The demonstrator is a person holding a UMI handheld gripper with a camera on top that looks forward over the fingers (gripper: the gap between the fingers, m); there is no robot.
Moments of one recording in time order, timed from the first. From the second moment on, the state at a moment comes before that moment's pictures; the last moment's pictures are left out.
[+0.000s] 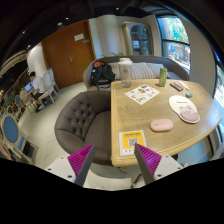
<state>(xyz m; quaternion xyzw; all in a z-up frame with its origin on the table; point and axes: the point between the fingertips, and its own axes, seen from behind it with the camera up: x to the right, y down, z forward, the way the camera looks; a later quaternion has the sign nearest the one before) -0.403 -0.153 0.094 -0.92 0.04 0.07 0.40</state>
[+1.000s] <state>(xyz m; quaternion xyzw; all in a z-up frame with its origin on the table) -0.172 -0.046 -0.012 -0.89 -0.01 0.00 0.46</state>
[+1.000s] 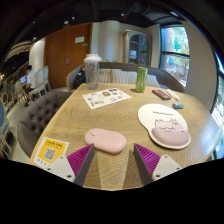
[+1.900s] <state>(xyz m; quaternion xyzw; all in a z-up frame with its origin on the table) -0.146 0.046 0.082 -0.87 -0.03 0.04 0.49</state>
